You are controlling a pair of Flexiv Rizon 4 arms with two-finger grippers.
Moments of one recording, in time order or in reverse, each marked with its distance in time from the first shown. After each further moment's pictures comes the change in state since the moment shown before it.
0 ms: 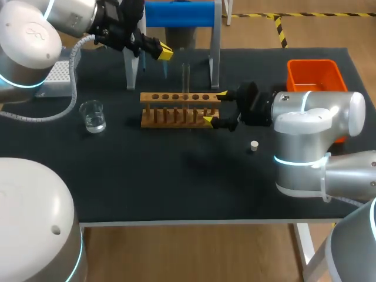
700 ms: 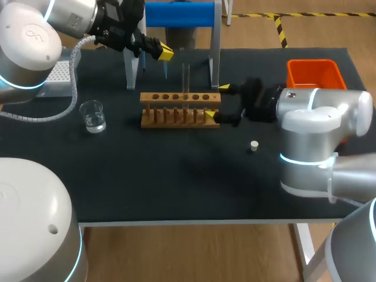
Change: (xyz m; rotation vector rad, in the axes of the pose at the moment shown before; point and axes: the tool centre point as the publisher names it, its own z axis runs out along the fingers) left arm 0.001 0.000 0.001 0.003 -0.001 0.000; right arm 0.002 0.029 -0.019 -0.073 0.003 -0.049
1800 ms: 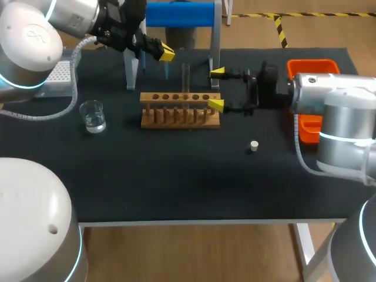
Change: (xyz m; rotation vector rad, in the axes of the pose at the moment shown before) left arm 0.006 -0.003 0.002 -0.021 -0.004 0.055; right arm 0.055 0.111 -0.043 -0.398 0.380 -0.002
